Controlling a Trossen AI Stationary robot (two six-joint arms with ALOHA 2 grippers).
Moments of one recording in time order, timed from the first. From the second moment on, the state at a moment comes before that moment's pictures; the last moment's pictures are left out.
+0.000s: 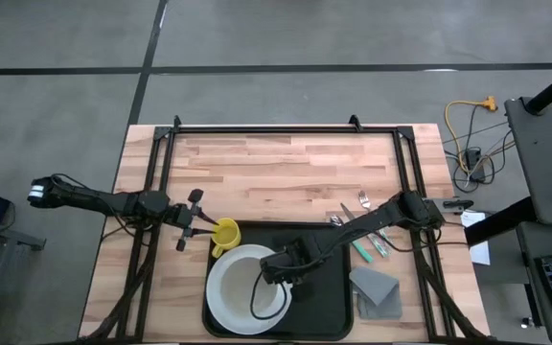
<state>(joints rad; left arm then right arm) -0.12 0.39 0.01 0.09 0.09 0.18 0.37 2.18 1.93 -1.04 0.03 0.06</state>
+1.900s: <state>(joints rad) -0.12 0.39 0.01 0.09 0.09 0.18 0.74 1.55 1.22 -0.83 0.32 1.08</state>
